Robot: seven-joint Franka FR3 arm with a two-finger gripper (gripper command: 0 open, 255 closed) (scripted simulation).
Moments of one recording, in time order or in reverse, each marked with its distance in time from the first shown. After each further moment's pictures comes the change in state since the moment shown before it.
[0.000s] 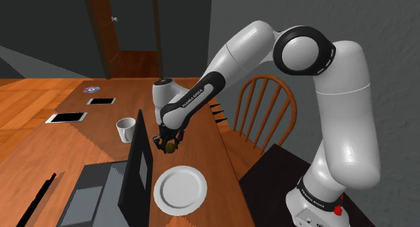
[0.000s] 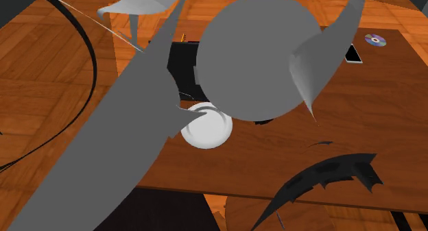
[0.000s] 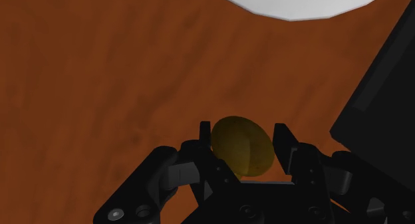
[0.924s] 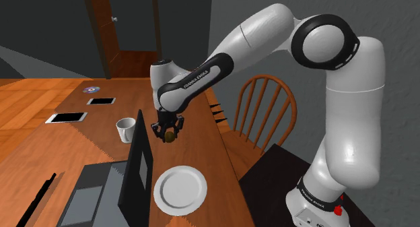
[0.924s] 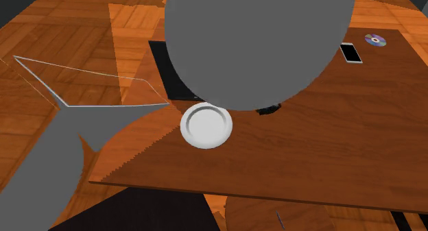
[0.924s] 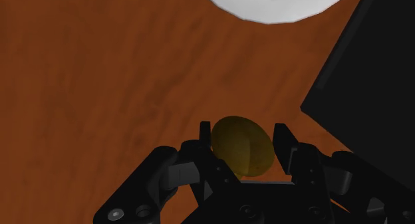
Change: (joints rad) arm -0.015 -0.125 0.021 0.016 0.036 -0.138 -0.022
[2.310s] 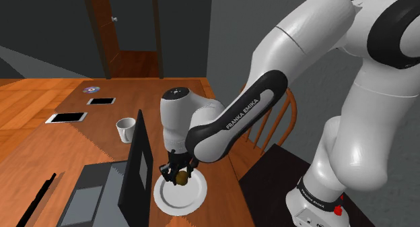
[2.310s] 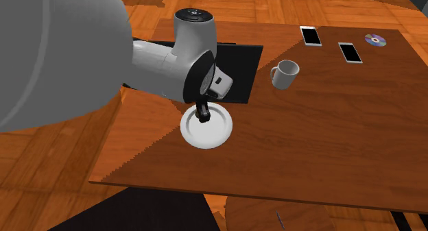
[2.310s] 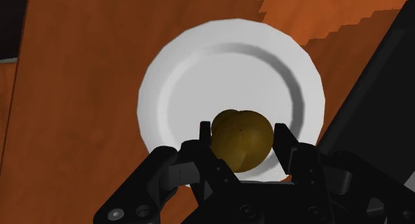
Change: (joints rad) arm 0.151 -0.285 0.140 -0.454 0.069 0.176 0.261
